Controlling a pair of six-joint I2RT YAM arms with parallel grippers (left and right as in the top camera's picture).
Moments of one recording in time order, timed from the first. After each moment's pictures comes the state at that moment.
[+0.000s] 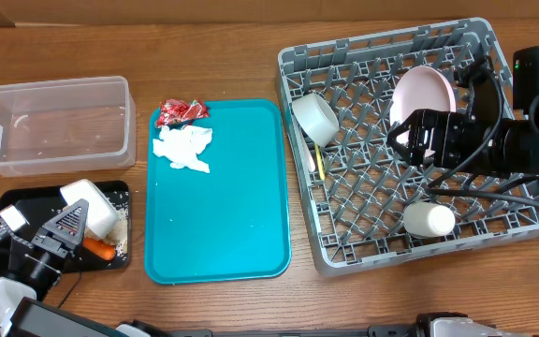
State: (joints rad) left arm 1.13 1.41 0.62 -0.63 1.51 0.18; right arm 0.03 1.42 1.94 -1.64 -0.41 0.16
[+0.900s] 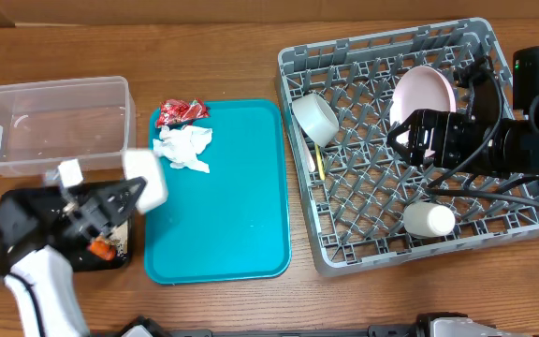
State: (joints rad) left arm 0.66 1.22 0.71 -0.65 1.53 0.21; right arm 0.03 1.42 1.94 -1.64 -0.41 0.16
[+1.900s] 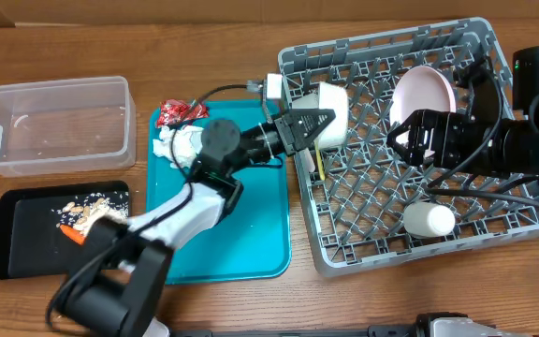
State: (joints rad) left arm -0.49 1.73 0.86 1.06 0.72 -1.19; right arm 0.03 1.42 1.94 -1.64 -0.42 0.15
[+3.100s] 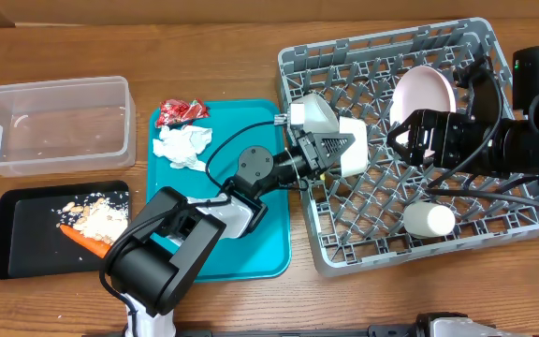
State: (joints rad) left arm -0.63 1.95 0.80 1.28 0.55 -1.47; right arm 0.03 1.42 1.94 -1.64 -0.42 0.15
